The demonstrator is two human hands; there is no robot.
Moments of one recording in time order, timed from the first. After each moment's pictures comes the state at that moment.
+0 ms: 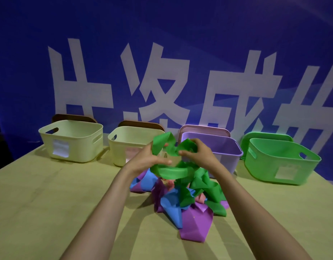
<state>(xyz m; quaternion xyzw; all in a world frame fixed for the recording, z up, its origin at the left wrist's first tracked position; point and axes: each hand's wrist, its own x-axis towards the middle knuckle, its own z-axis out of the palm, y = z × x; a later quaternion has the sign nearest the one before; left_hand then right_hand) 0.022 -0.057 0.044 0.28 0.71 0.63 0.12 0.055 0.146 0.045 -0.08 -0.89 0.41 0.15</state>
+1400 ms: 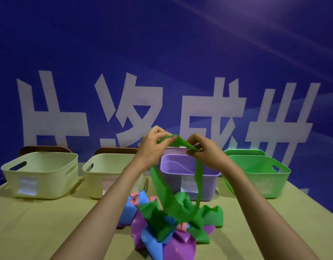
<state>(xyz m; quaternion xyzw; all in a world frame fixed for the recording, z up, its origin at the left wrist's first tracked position) 0.024 0.026 0.143 0.40 0.72 0.55 -0.16 0.089 0.212 0.139 0.01 -0.92 0.30 0.24</state>
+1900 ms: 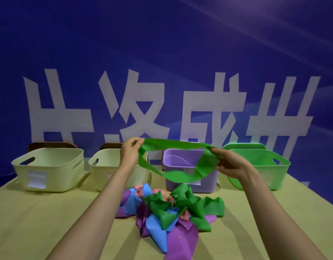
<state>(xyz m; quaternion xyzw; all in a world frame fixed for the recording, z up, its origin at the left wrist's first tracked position) -0.027 -0.012 0.090 0.15 0.71 0.68 -0.11 0.125 0.248 0.104 -0.15 -0.57 0.80 0.09</state>
